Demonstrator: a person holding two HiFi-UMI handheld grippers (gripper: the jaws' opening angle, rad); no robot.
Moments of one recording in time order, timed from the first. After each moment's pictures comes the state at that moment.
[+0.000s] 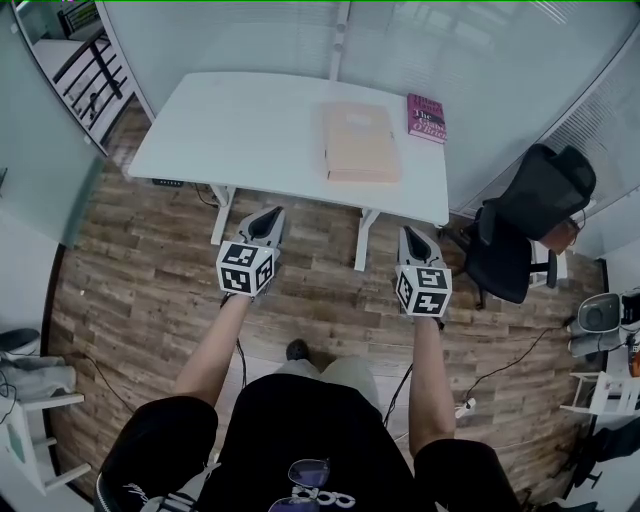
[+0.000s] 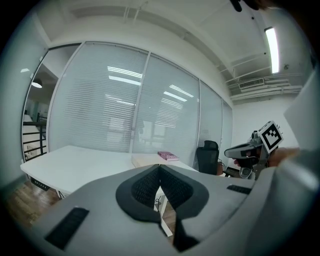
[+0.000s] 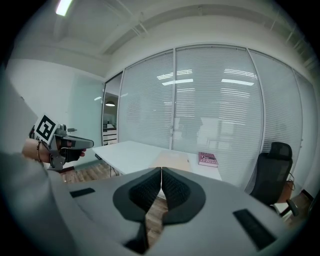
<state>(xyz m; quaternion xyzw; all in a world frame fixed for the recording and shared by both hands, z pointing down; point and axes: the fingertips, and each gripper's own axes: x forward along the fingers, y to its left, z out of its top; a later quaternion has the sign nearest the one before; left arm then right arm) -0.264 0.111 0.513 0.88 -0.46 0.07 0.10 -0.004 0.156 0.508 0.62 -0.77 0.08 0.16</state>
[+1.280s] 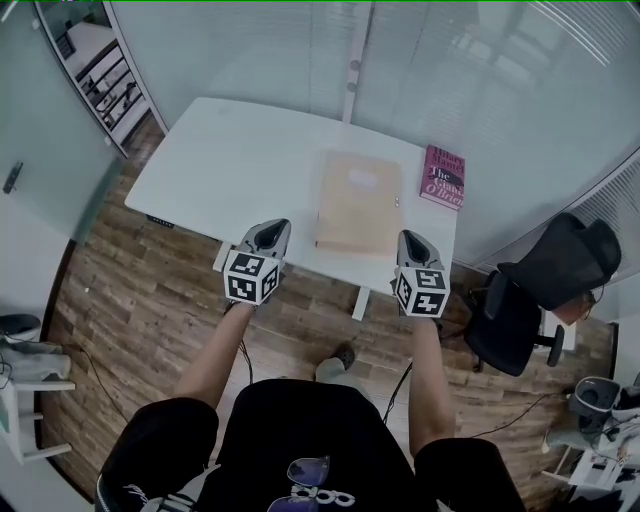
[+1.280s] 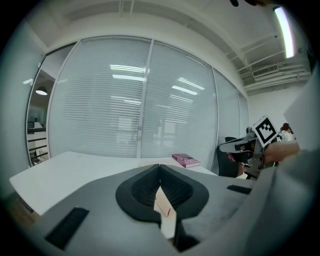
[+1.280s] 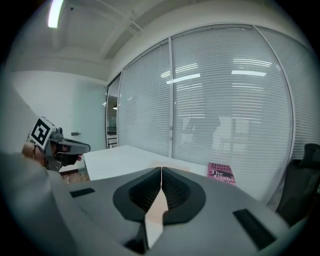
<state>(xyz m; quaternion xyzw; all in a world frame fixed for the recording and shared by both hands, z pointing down) -0.197 -0.079 0.517 0.85 -0.52 0.10 0.09 0.058 -0.090 0.514 0.56 -0.81 0.09 0.14</state>
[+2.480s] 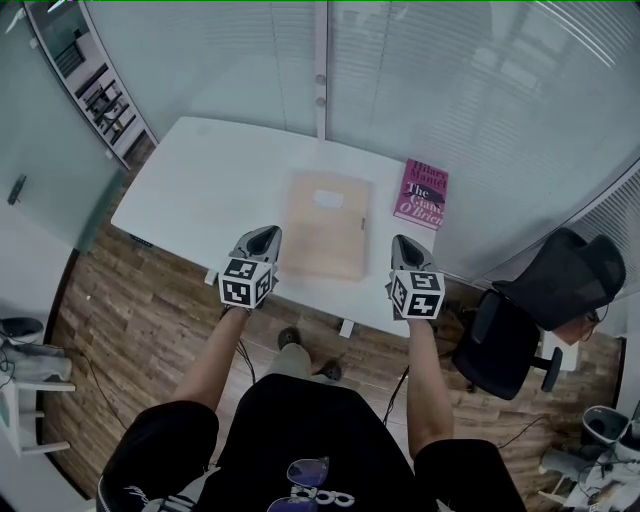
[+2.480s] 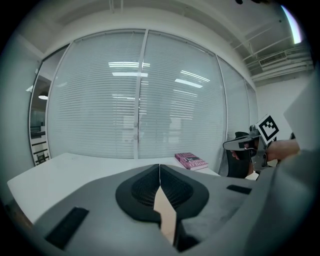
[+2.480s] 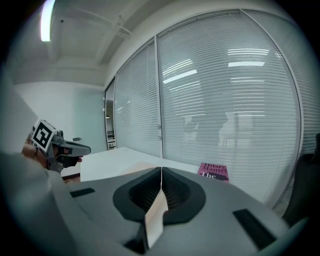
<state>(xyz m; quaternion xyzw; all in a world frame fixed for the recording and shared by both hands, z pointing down) -0.106 -0.152 0.525 0.82 -0.55 0.13 0.09 0.160 -0.173 0.530 0.53 -0.83 0.11 0.12</state>
